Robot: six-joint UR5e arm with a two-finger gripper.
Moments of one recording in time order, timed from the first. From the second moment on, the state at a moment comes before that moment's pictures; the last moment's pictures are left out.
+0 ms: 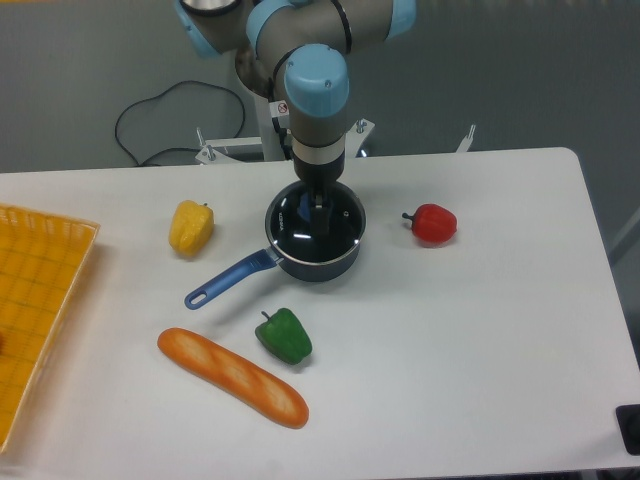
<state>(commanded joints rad) 2.49 -1.58 -2.08 -1.04 1.57 2.02</state>
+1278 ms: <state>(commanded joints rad) 2.47 -1.62 -2.05 -1.06 1.59 2.00</state>
